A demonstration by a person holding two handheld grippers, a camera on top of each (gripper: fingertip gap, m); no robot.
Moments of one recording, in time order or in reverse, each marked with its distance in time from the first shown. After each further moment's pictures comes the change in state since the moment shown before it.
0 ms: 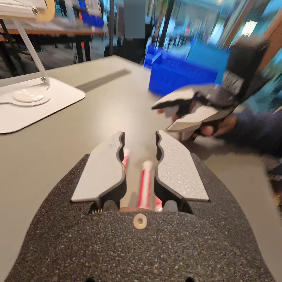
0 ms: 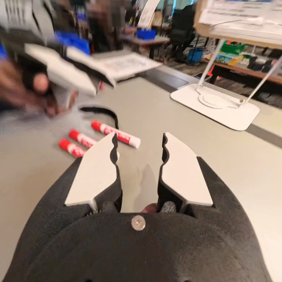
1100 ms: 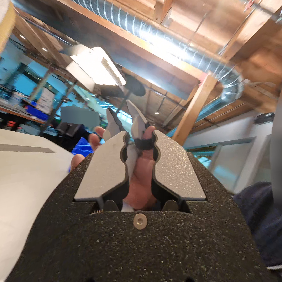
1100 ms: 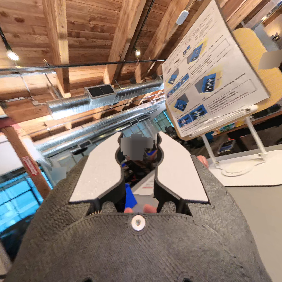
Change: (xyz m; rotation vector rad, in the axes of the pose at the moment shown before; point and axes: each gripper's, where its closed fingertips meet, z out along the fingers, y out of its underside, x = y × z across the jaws) left arm 0.097 -0.077 0.002 0.757 0.382 -0.403; right arm 0.048 -0.142 -0.072 0.802 -0.025 0.591
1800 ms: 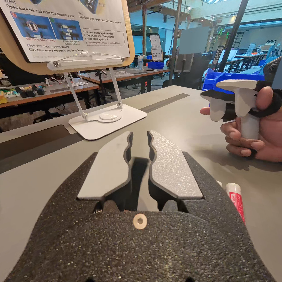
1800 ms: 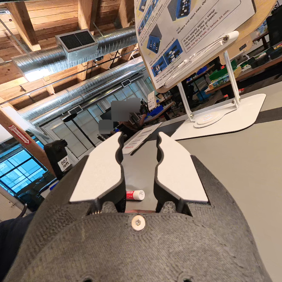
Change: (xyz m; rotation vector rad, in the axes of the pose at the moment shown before) left arm -0.160 -0.049 -0.094 -0.513 -0.637 0.744; right arm 0.098 0.084 -0.019 -0.296 0.048 0.031
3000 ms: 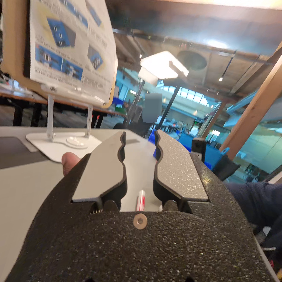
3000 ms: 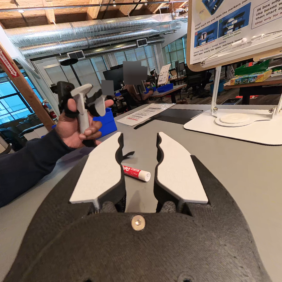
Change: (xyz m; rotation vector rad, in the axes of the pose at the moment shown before) left arm -0.035 -0.073 -0.059 0.289 0.299 -0.459; right arm -0.043 0.046 0.009 -0.219 -0.113 -0.296
